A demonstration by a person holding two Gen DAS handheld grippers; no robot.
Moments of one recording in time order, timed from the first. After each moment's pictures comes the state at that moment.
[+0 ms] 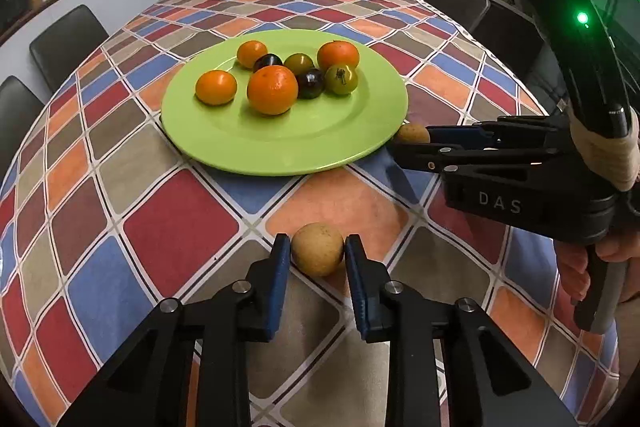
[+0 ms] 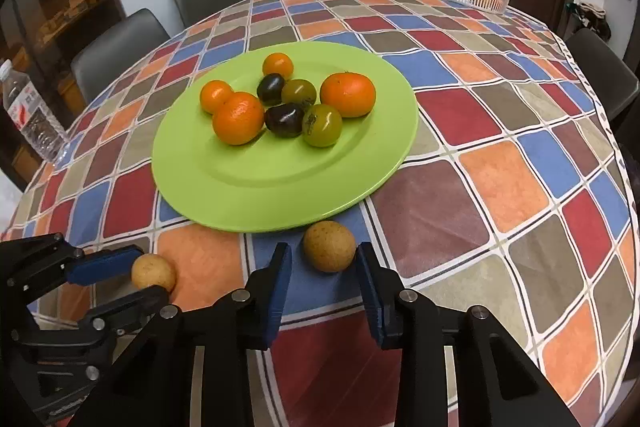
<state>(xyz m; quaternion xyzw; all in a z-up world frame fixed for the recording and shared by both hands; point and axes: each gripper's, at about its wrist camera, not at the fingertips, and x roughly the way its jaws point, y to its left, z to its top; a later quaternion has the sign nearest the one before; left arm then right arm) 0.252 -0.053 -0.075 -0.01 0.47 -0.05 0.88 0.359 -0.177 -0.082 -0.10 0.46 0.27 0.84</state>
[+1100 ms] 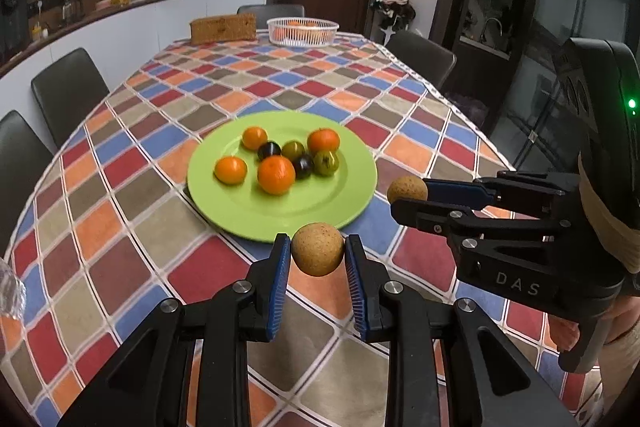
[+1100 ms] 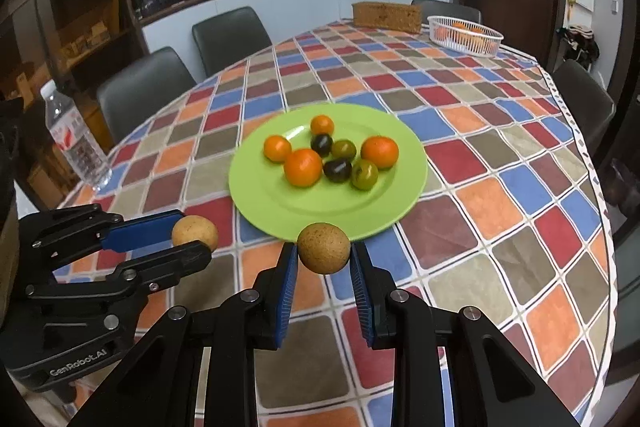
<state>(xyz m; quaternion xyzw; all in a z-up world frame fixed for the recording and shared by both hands) 0.224 -0.034 -0.004 -0.02 0.38 -0.09 0.92 0.298 -0.174 -0.016 -0.07 0.39 0.28 0.88</state>
